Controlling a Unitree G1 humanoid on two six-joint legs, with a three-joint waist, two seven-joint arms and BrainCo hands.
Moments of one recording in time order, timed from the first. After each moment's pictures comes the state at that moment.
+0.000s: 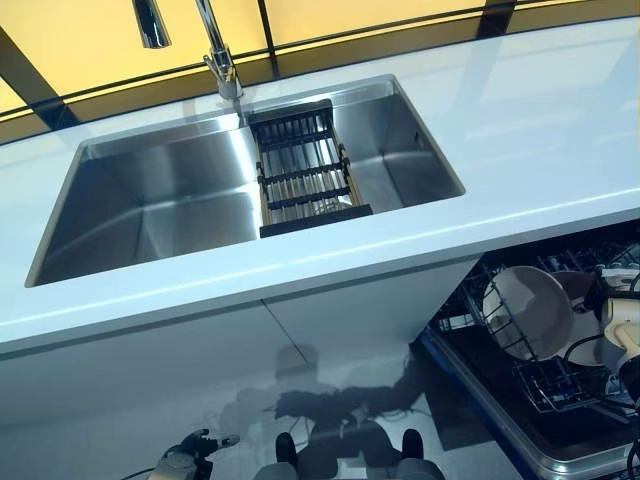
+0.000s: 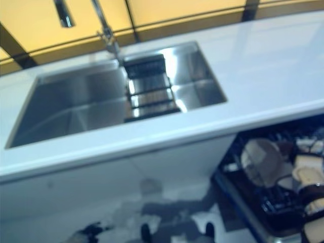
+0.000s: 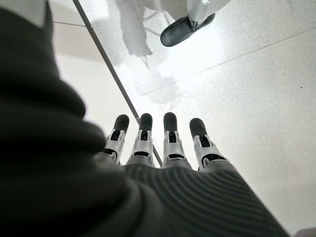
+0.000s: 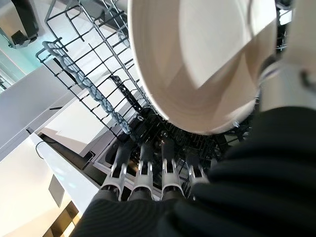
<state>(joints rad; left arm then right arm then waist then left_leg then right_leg) 0.00 0.35 -0.21 1.00 -0.09 0.18 0.04 -0.47 -0.98 0.40 0.79 -0.87 0.35 0.06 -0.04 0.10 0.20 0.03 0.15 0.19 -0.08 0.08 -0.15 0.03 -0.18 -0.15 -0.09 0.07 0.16</state>
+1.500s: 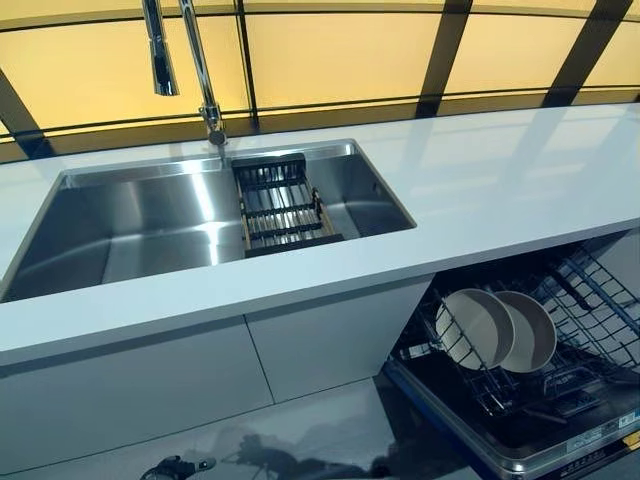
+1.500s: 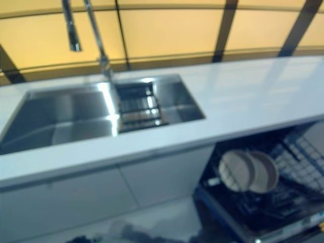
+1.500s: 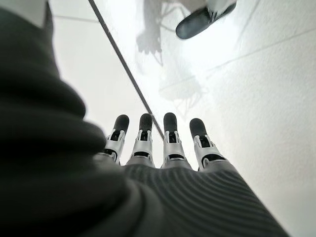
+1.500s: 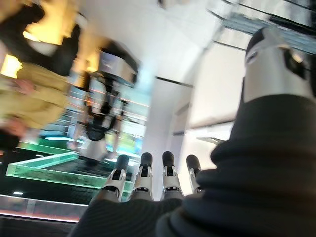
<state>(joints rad) -0.04 0.41 -0.17 1.12 -0.05 0.19 0.12 -0.04 -1.17 -0.15 0.88 -0.51 0.49 -0.01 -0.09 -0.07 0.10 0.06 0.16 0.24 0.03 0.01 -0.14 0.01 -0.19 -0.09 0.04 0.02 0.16</state>
